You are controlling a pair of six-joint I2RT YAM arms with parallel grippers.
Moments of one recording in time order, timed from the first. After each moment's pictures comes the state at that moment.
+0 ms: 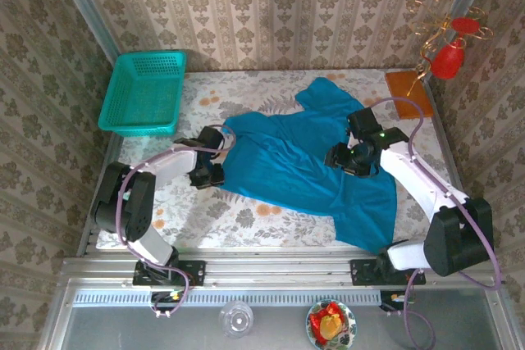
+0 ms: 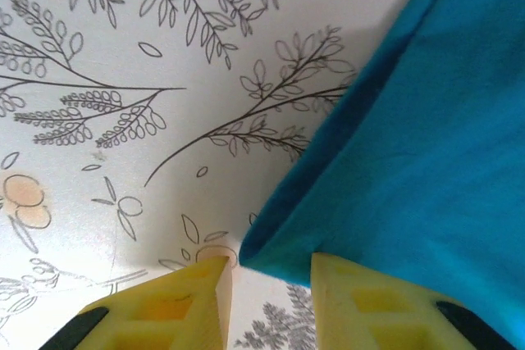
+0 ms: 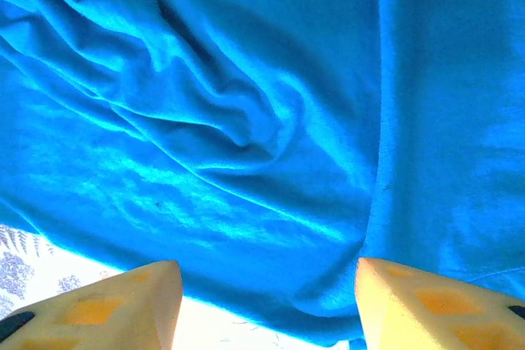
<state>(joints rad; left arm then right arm) -0.44 1.65 0.93 -0.72 0.00 -0.54 0.25 1.35 1.04 -0.88 -0.17 0.57</state>
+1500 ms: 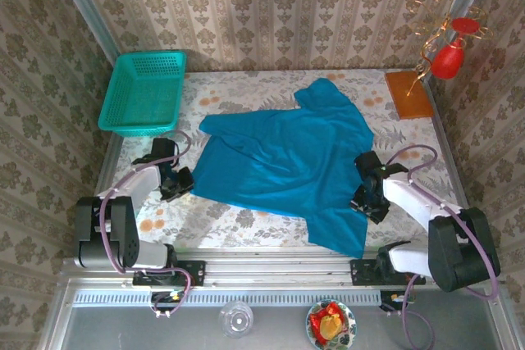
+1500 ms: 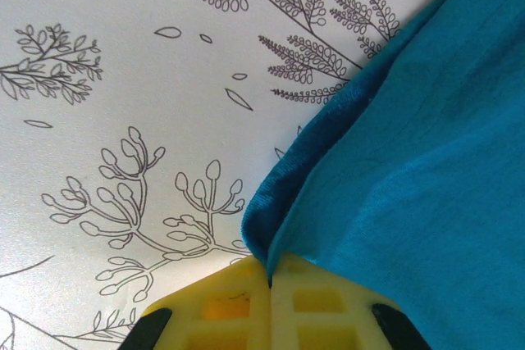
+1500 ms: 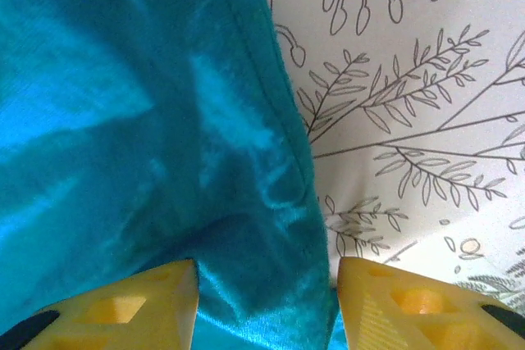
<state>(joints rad) -0.07 1.38 0.69 -0.62 0.17 -0.52 0.19 1.26 0.61 -0.88 0.03 0.92</state>
